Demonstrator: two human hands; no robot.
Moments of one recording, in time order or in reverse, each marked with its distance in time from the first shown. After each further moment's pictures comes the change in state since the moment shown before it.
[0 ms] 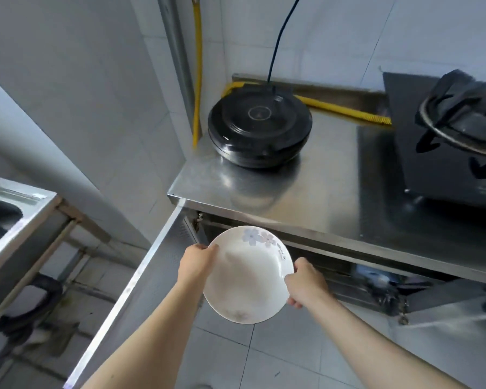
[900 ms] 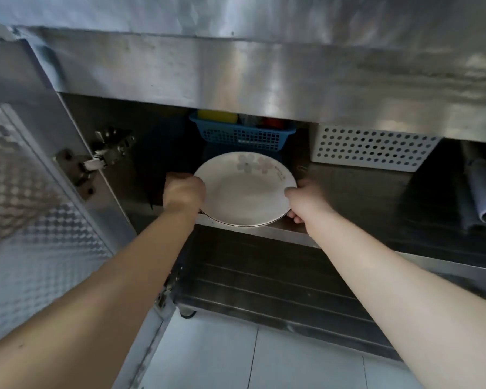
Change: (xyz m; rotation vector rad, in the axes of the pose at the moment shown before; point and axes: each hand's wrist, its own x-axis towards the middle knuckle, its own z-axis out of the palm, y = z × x) left_hand 0.300 -0.002 0.194 -0.221 0.201 0.322; right_hand 0.351 0.009 0.079 0.372 0.359 -0.285
